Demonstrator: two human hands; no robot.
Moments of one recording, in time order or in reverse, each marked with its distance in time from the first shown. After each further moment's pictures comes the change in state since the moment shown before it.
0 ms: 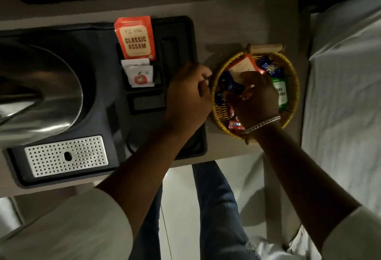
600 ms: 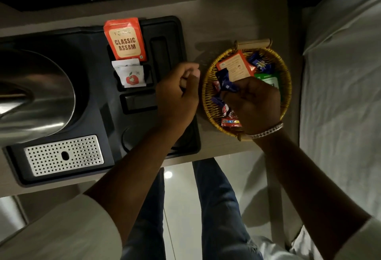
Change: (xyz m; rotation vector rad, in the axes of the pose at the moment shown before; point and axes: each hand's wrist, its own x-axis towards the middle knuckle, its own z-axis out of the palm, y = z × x) left_hand -0.008 0.014 0.000 -0.264 0.058 -0.185; right_hand -0.014 0.002 -0.020 0.344 -0.018 -0.018
